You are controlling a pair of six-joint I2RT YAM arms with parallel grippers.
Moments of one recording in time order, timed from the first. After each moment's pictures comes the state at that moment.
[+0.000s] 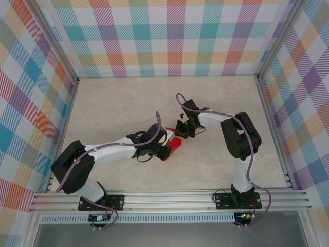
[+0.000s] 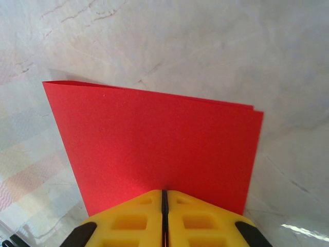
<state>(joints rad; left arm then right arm) -0.83 1.53 0.86 -0.29 0.20 -0.33 0.52 1.99 1.25 -0.52 -0.47 0.67</state>
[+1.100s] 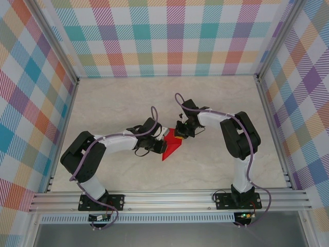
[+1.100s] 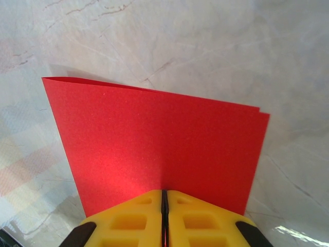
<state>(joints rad) -0.69 1.68 0.89 -0.27 0.31 -0.29 0.52 1.99 1.26 -0.55 -0.46 0.62</state>
